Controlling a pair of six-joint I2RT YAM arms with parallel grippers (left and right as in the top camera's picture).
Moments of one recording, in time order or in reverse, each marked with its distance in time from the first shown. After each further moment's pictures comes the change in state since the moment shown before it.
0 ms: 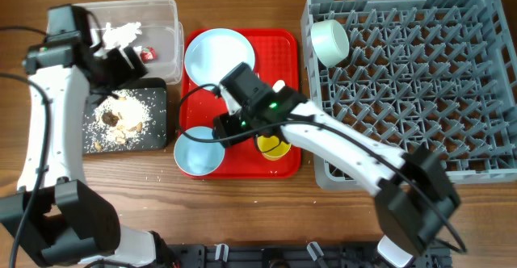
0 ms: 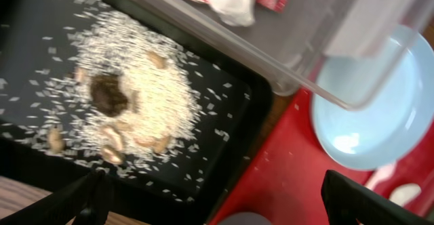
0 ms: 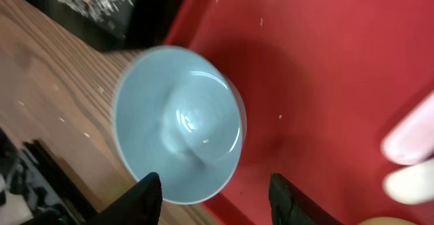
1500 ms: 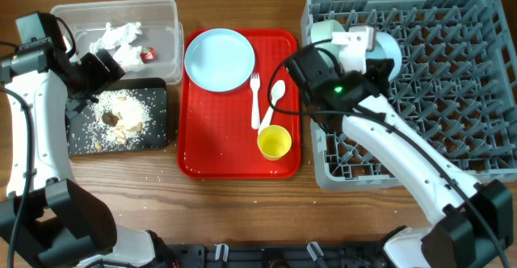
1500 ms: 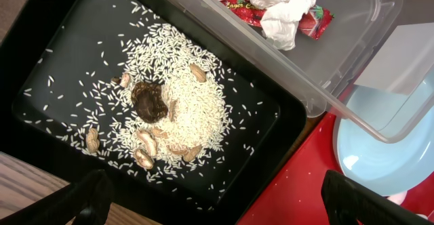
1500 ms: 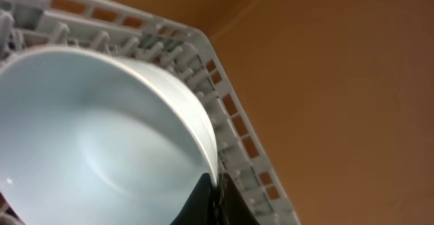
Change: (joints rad) left arm 0.114 0.000 0.000 0.000 -0.008 0.000; right arm -0.237 -0.263 -0.083 -0.322 1.610 0.042
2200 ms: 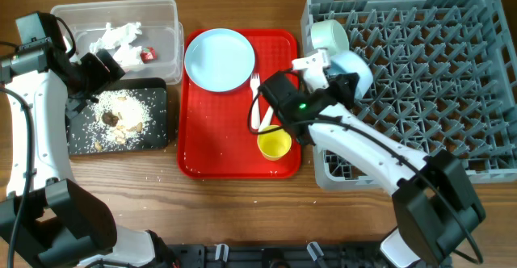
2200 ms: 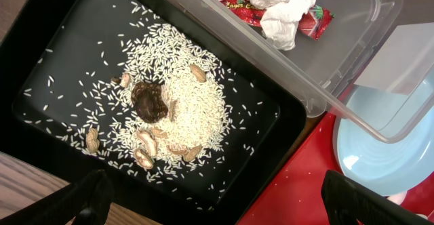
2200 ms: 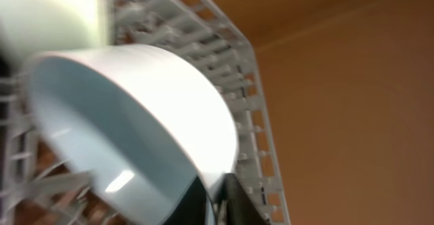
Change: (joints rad) left arm 0.000 0.000 0.000 0.000 0.000 0.000; right arm 0.122 0.141 -0.121 0.203 -0.032 -0.238
